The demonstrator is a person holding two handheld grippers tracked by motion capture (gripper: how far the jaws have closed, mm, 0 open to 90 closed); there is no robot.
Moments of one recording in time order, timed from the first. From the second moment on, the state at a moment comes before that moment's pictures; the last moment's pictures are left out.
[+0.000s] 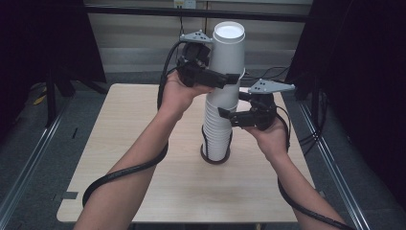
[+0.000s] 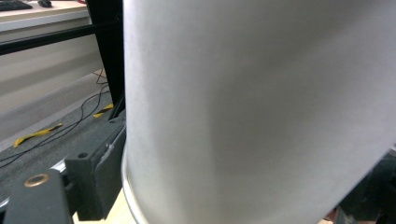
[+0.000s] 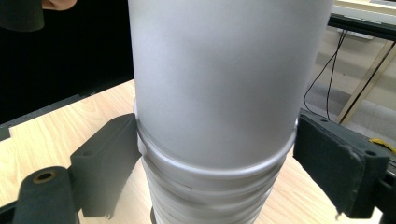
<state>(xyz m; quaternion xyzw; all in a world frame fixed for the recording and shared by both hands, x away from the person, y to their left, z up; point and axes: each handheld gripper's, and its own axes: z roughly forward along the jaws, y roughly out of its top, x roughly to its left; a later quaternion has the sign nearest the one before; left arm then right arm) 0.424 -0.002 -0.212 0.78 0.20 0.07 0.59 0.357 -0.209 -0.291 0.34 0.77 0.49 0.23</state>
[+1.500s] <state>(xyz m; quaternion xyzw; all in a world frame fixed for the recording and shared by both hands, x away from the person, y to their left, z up) 0.421 0.018 -0.191 0.77 0.20 0.08 0.60 0.357 -0.211 -0.292 0.34 0.77 0.50 0.22</state>
